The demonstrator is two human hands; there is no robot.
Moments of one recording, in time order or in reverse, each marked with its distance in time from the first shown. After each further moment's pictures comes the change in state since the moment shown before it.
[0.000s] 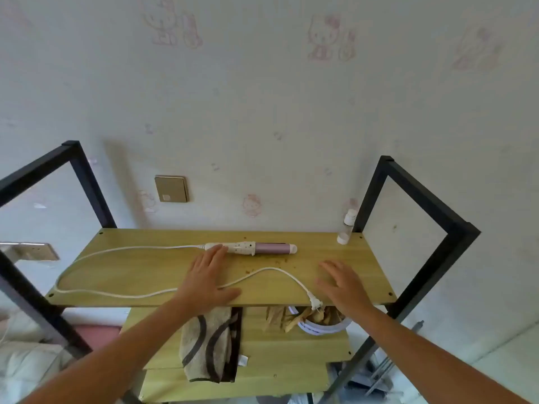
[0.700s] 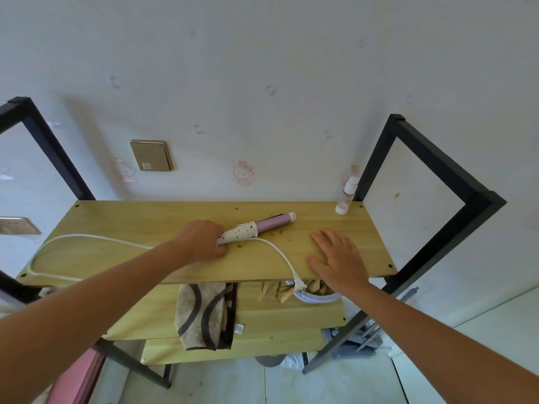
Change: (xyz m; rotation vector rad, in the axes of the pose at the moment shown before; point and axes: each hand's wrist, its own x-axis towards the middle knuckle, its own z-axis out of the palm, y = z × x) left_hand 0.071 -0.002 -0.006 0.423 -0.298 0.059; right_hand 0.013 0.022 0.020 -0.441 0.022 -0.149
